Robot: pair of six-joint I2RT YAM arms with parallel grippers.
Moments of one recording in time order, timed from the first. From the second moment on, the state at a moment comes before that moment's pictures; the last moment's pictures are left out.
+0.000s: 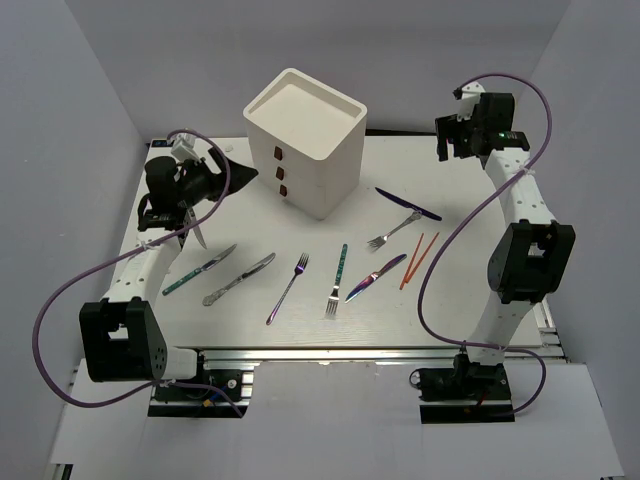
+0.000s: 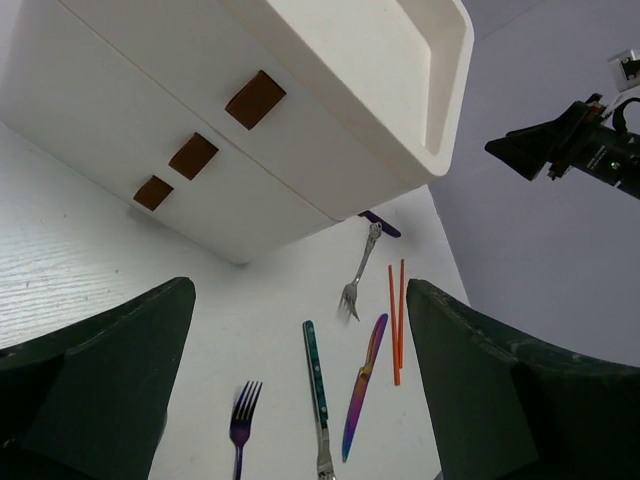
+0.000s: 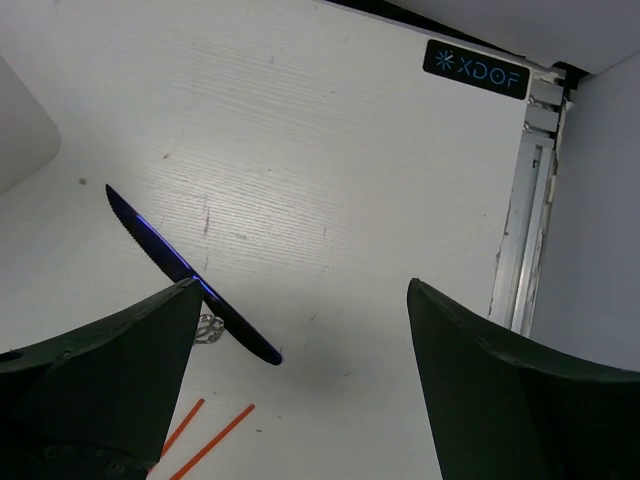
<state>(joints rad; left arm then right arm) 0.02 1.35 1.00 0.15 0.62 -0.63 0.00 1.87 1.79 -0.53 -0.13 -0.25</state>
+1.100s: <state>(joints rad) -0.10 1.71 1.18 0.26 0.66 -0.05 0.11 1.87 1.85 -0.72 -1.07 -0.72</state>
